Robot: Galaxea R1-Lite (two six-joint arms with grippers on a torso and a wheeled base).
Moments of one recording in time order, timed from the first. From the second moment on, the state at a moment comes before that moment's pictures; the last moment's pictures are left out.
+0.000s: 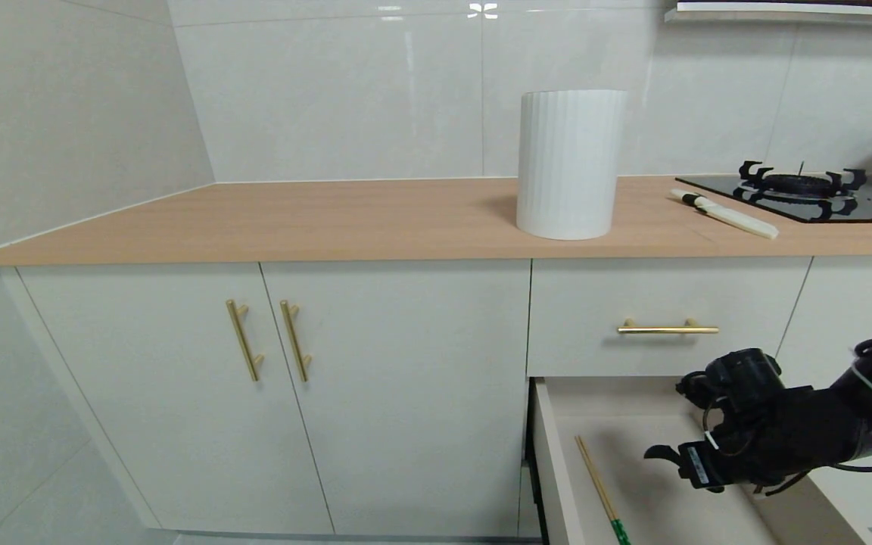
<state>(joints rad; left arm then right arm) 0.00 0.00 0.00 0.00 0.00 0.01 0.14 2.10 -0.72 -0.28 0.03 0.03</state>
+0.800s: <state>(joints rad) 0.00 0.00 0.00 0.00 0.00 0.01 0.17 2.30 -0.72 -0.38 -0.13 0.05</state>
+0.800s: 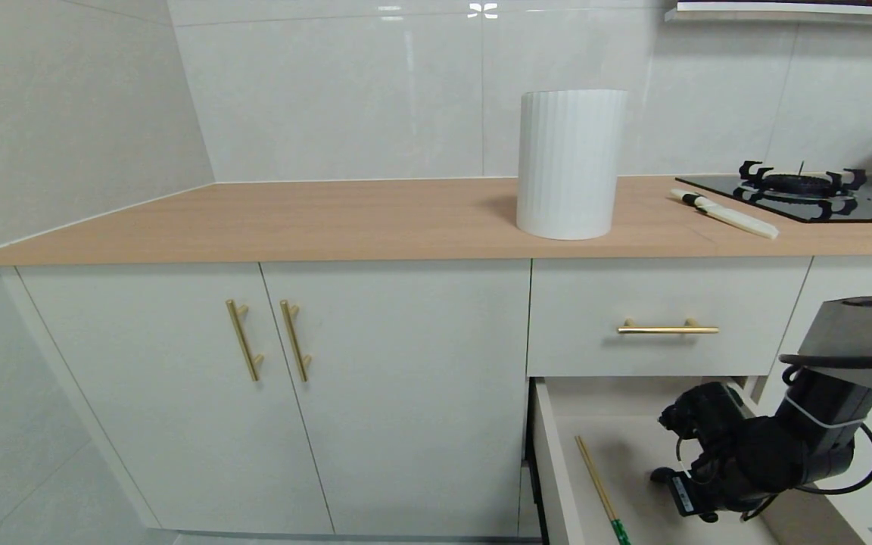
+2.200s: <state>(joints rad) 0.00 0.00 0.00 0.00 0.00 0.01 0.17 2.30 -0.71 -0.38 -0.14 0.05</state>
